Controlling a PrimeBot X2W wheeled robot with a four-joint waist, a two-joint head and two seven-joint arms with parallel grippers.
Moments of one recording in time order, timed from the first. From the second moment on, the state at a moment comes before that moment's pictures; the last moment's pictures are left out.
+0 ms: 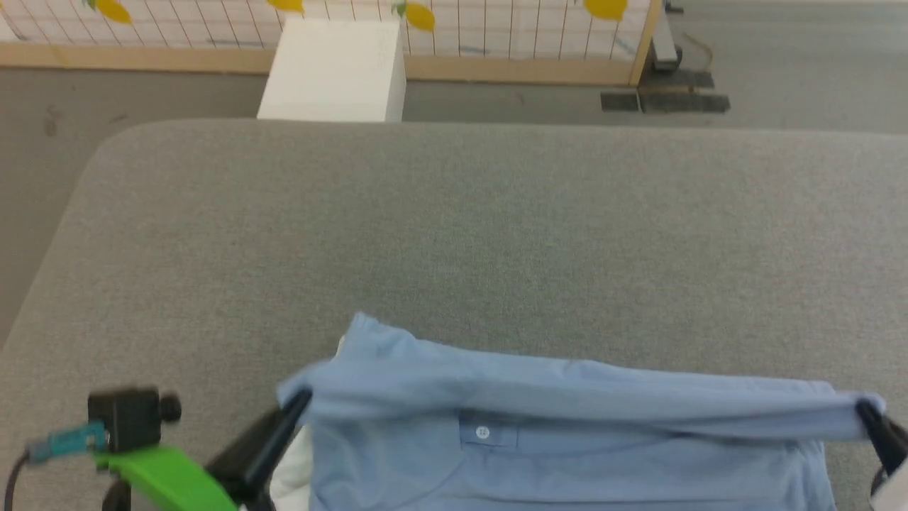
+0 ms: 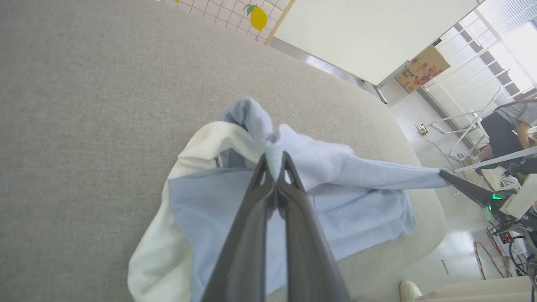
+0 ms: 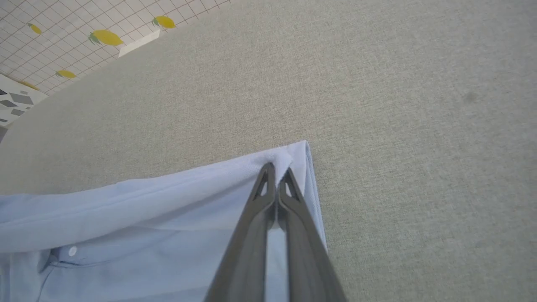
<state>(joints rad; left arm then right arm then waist) 0.06 0.79 -0.50 -0.43 -1.24 0.11 0.02 0.14 -0.05 -0.45 -0.27 0.45 0.13 0.72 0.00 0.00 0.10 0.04</state>
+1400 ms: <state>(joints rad) 0.04 0.64 -0.52 -0.21 -1.16 0.15 -0.15 0.19 -0.05 -0.40 -0.19 0.44 0.13 0.66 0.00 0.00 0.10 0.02</state>
